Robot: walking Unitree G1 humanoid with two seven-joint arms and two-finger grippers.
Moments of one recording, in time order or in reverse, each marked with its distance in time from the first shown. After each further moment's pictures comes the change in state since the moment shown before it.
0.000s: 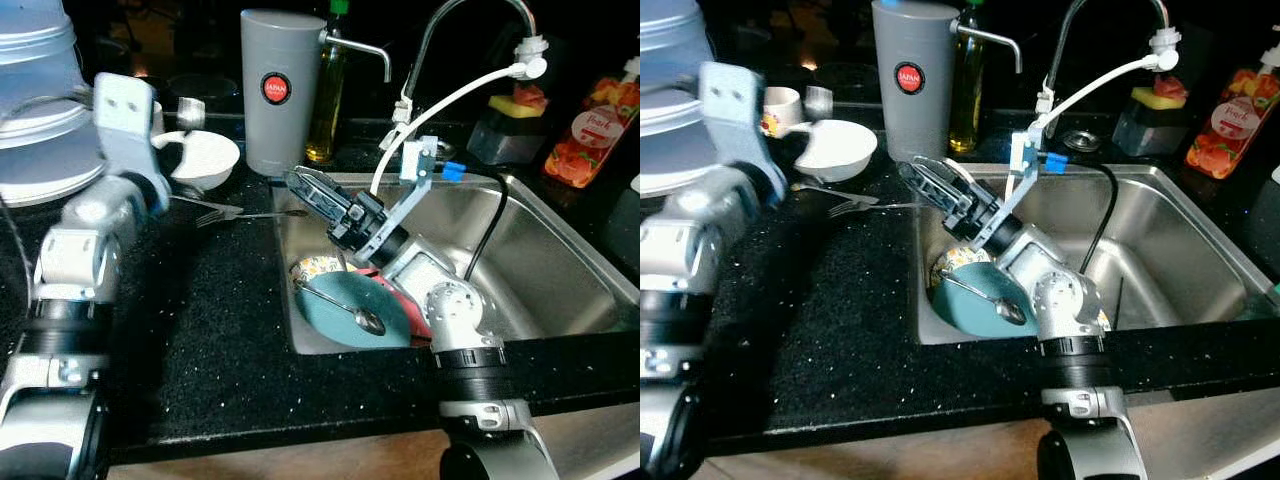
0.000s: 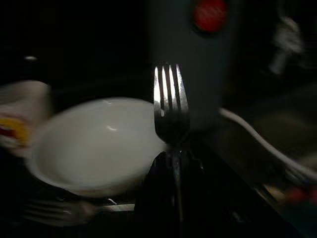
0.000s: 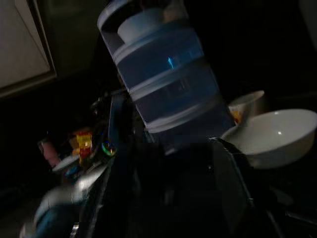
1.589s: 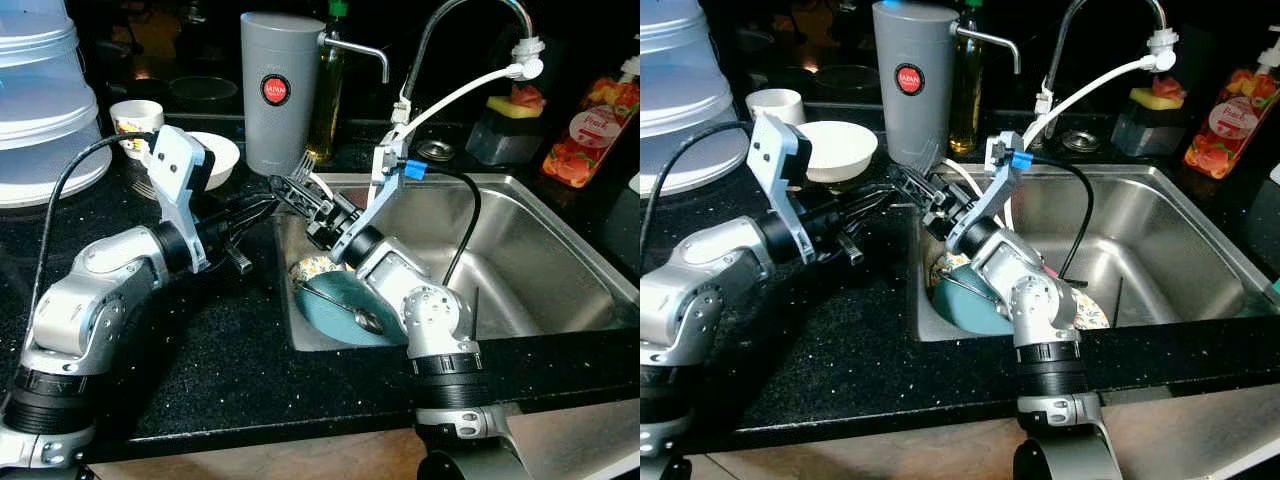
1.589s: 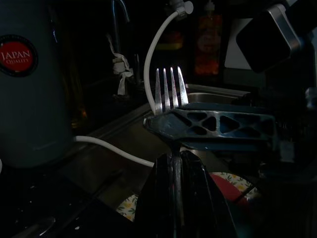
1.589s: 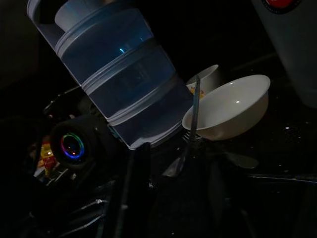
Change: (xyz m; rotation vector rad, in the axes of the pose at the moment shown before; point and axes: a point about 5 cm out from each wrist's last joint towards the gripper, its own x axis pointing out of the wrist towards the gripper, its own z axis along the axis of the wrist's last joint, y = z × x) left arm -0.035 -0.057 0.008 -0.042 -0.136 -0.535; right arm 0.005 -0.005 -0.021 0.057 0.042 -0.242
